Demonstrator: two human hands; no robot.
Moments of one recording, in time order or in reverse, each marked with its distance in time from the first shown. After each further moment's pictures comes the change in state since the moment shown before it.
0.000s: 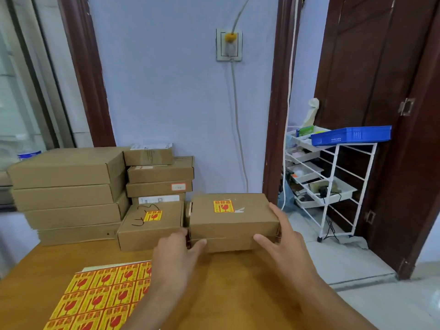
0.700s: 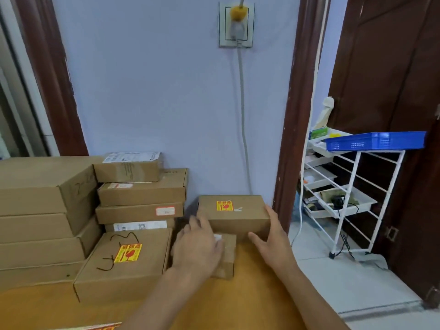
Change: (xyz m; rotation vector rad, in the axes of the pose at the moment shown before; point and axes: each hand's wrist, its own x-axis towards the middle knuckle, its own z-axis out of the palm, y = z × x) left_hand 0.150 0.038 0.086 0.291 -0.119 0.143; right_hand 0.169 0.071 0.070 0.008 0.017 0.043
